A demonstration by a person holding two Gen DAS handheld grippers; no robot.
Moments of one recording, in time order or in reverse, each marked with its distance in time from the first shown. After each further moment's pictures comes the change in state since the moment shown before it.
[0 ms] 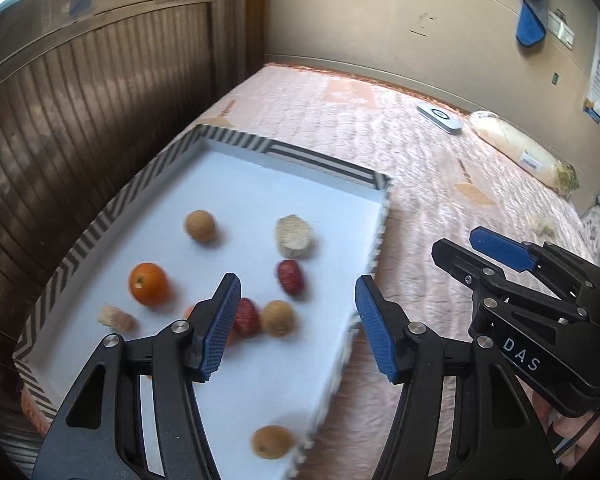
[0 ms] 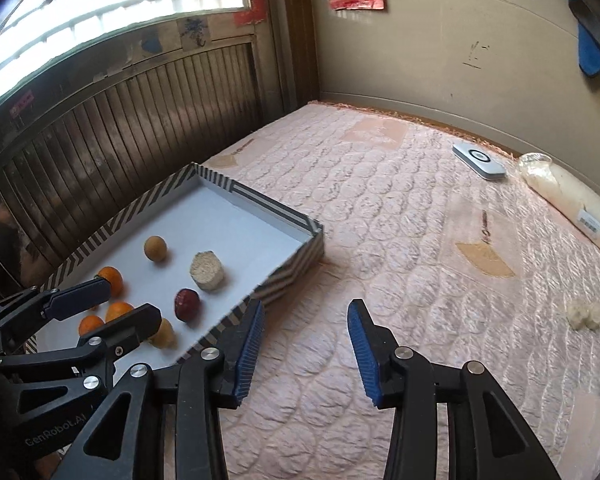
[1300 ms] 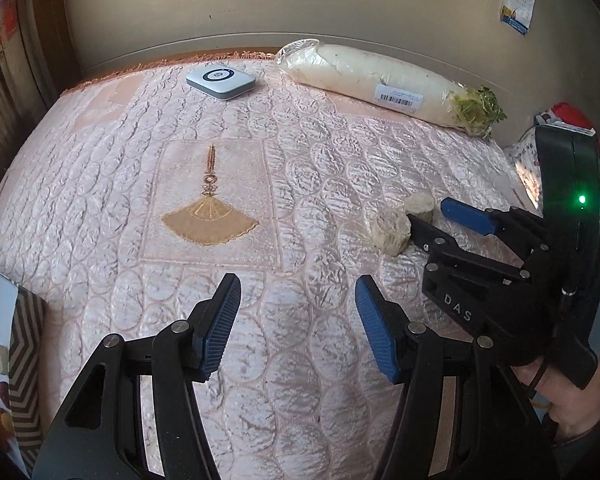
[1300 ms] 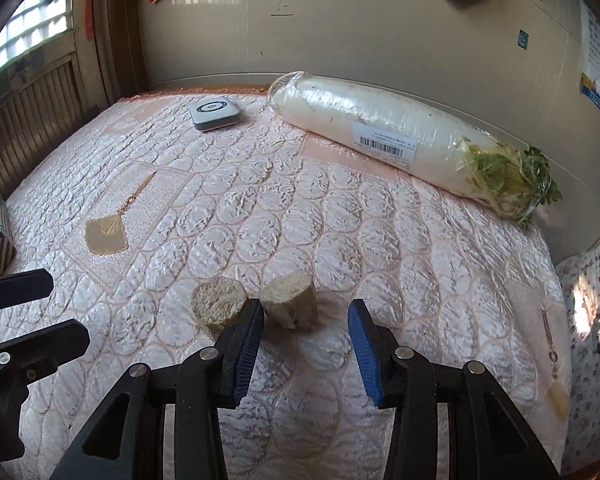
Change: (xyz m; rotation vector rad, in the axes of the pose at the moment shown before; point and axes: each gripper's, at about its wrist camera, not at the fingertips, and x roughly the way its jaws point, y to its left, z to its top) left arm 0.096 -0.268 0.056 0.266 0.135 -0.233; right arm -0.003 -0.288 -0.025 0.116 0.075 -0.299
